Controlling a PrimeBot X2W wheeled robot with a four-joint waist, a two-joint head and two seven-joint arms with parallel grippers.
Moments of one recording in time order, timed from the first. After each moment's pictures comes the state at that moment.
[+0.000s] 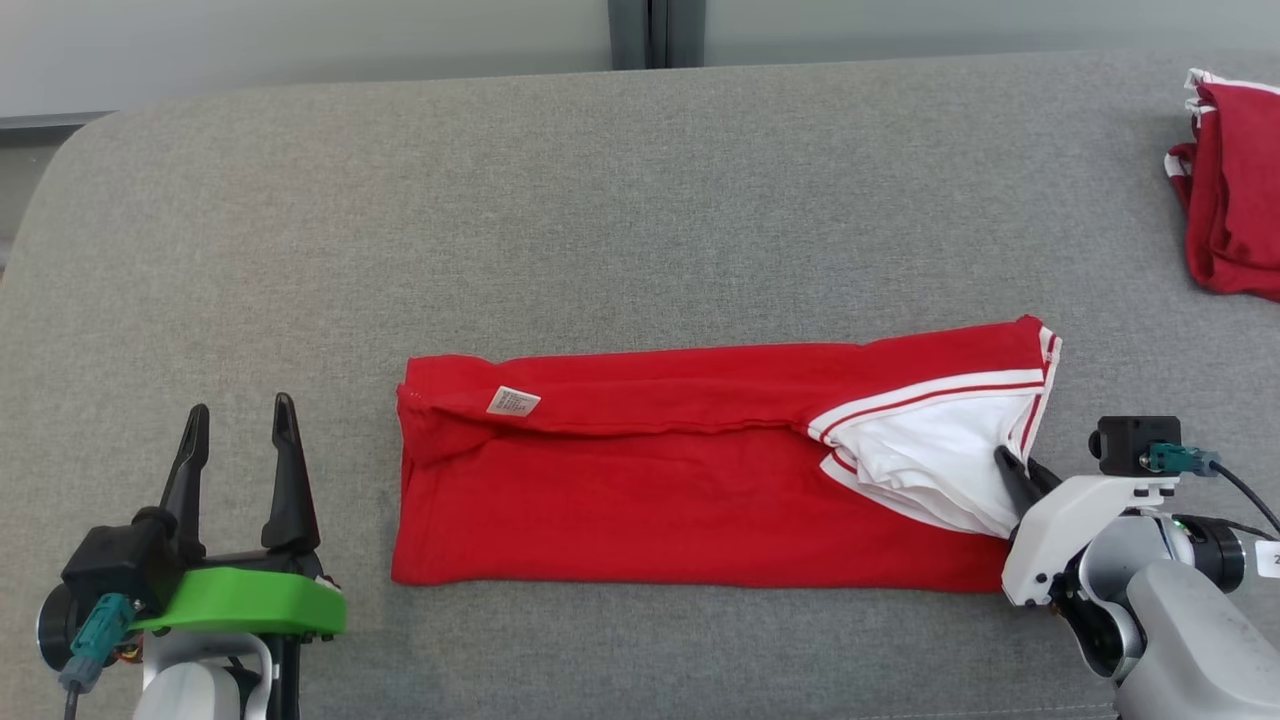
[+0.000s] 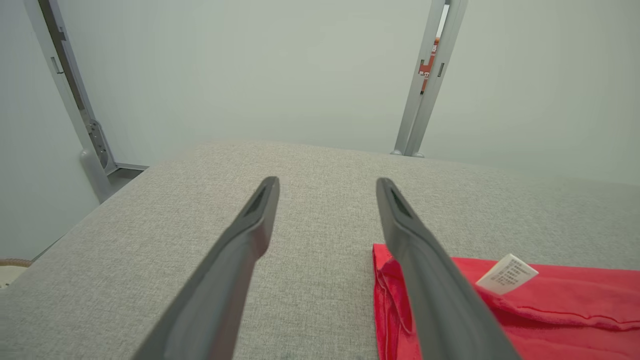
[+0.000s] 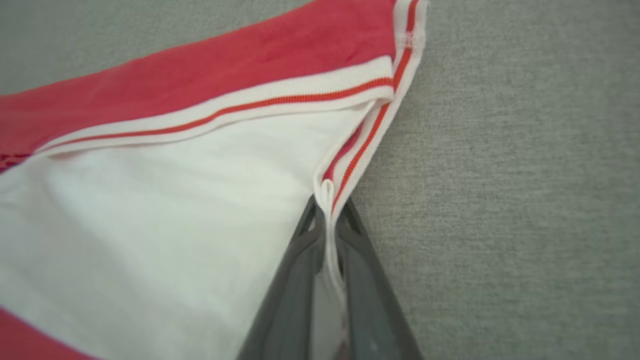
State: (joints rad) left arm -0.12 0.13 0.01 0.20 -0.30 -0.08 -0.26; right arm -0.33 -0.27 0.20 0.63 0.50 0.13 0.06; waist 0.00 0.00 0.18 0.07
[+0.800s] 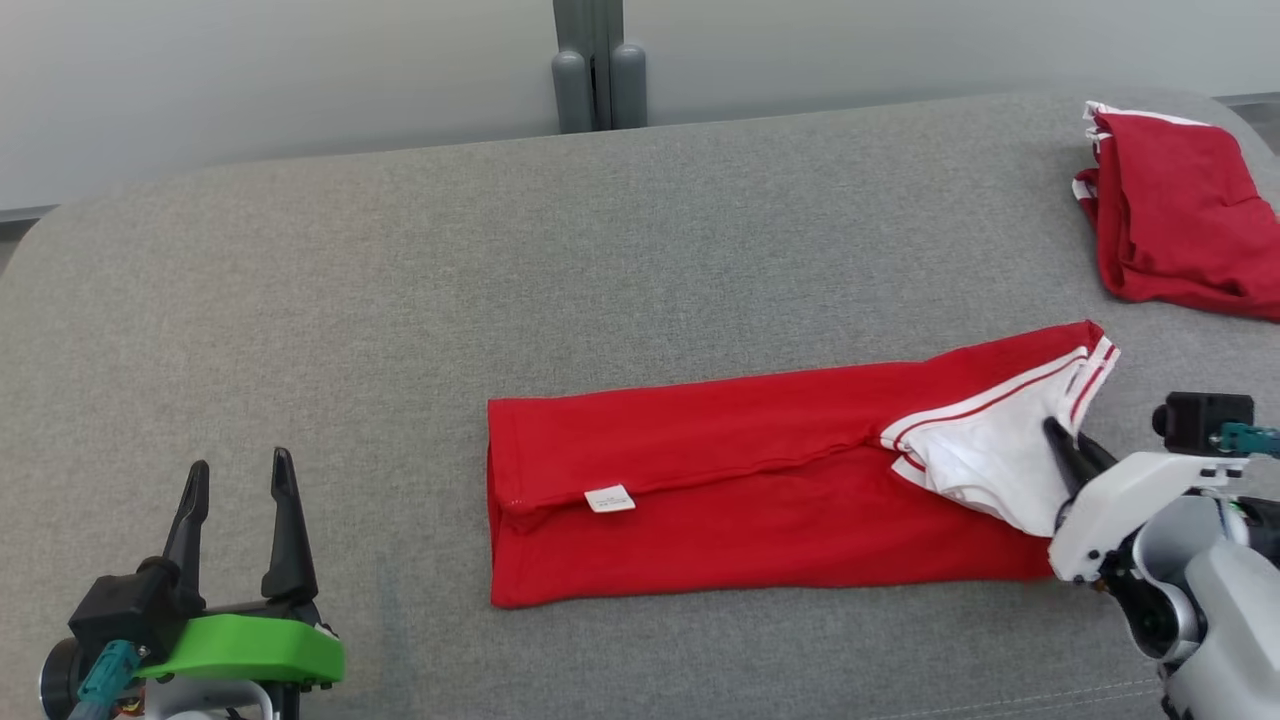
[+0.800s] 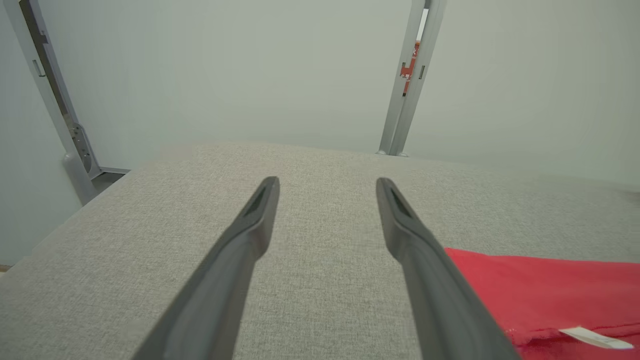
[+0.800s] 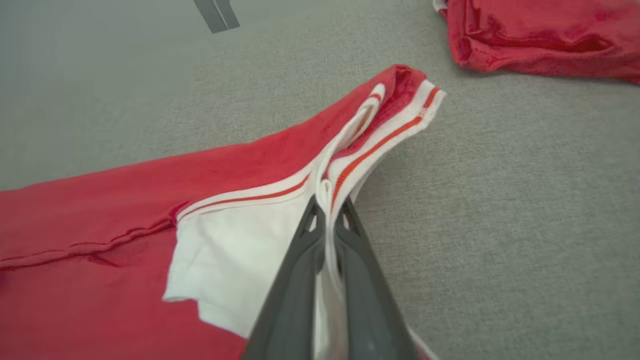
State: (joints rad) left arm -0.06 0.07 0.10 0.21 -0.24 -0.12 -0.26; right arm -0.31 -0.38 0.21 0.54 0.63 0.13 0.05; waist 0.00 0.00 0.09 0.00
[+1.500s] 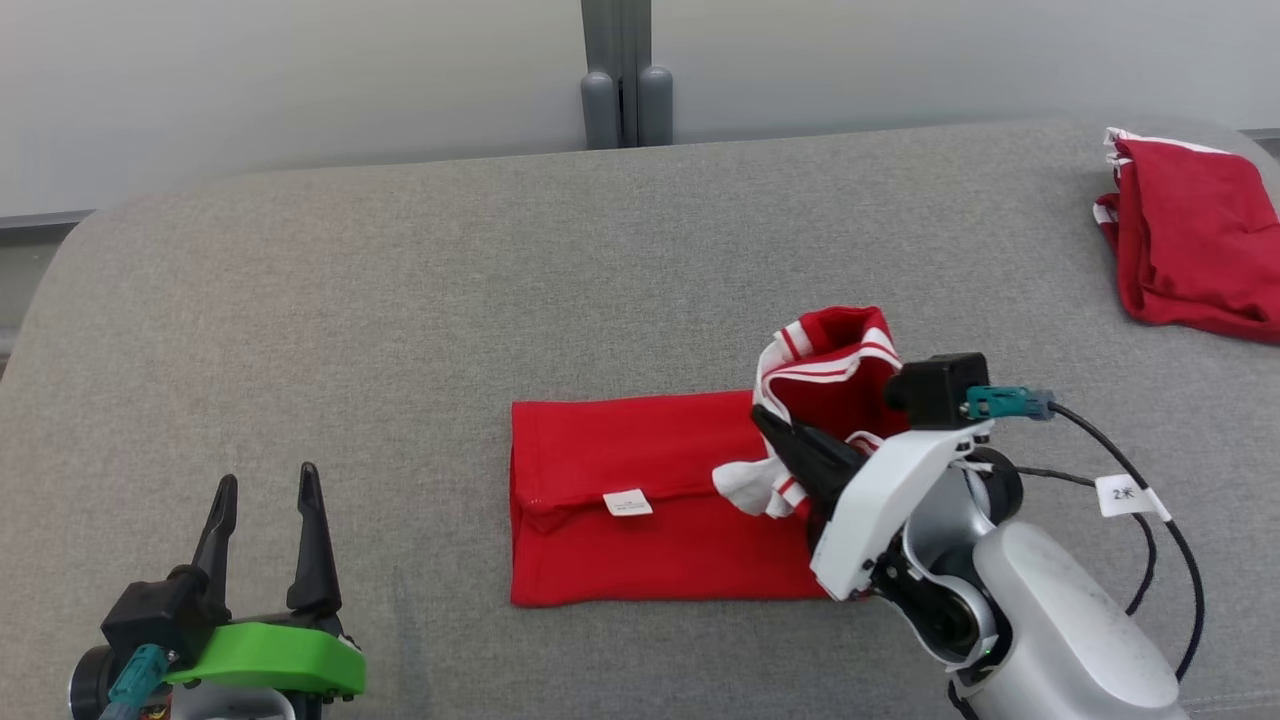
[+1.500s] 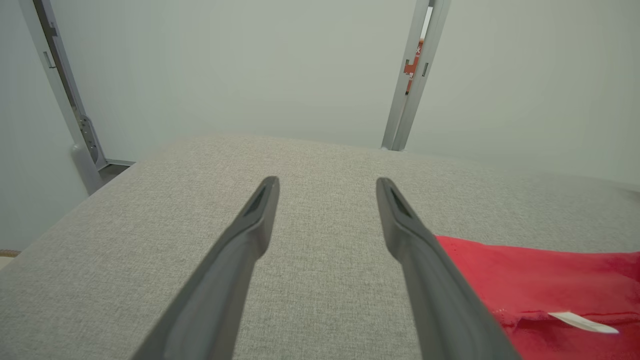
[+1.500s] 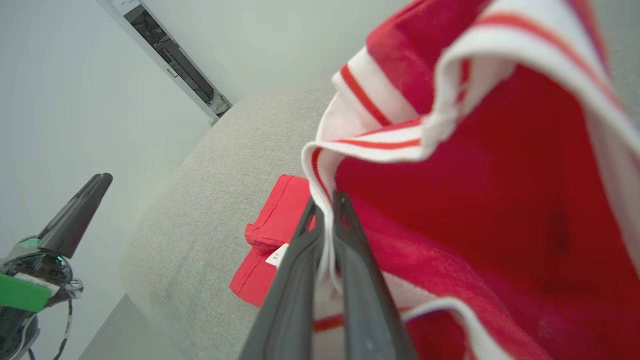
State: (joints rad) left arm -0.05 0.06 0.08 0.24 -0.23 -0.13 -0.26; right arm -0.32 -0.17 0.43 0.17 0.68 0.13 0.26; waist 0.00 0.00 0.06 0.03
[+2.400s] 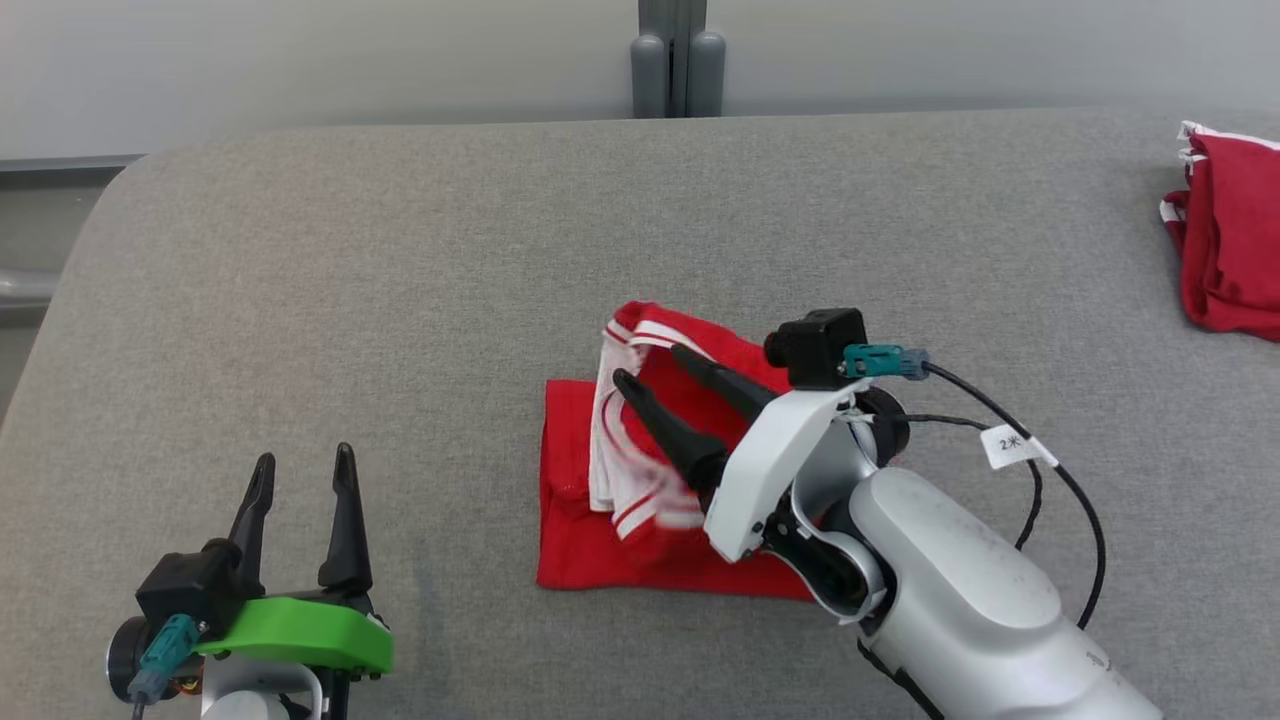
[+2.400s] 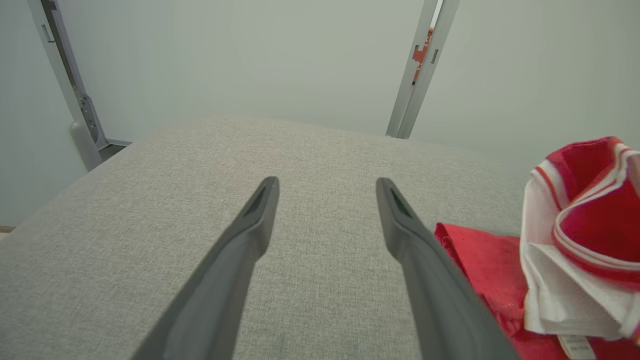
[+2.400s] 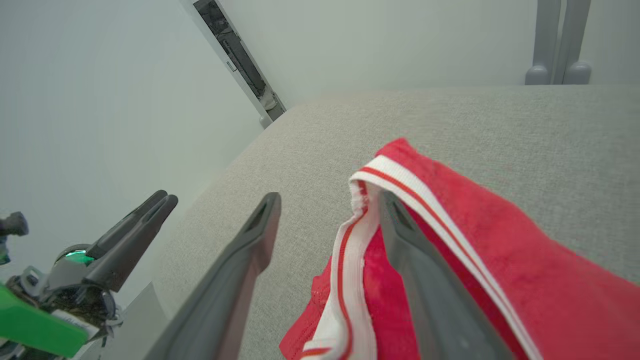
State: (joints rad) left arm -0.10 0.05 0.02 0.29 -0.25 -0.13 -0.26; right arm -0.55 -0.07 0.63 0.40 0.70 0.13 0.09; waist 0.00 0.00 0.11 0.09
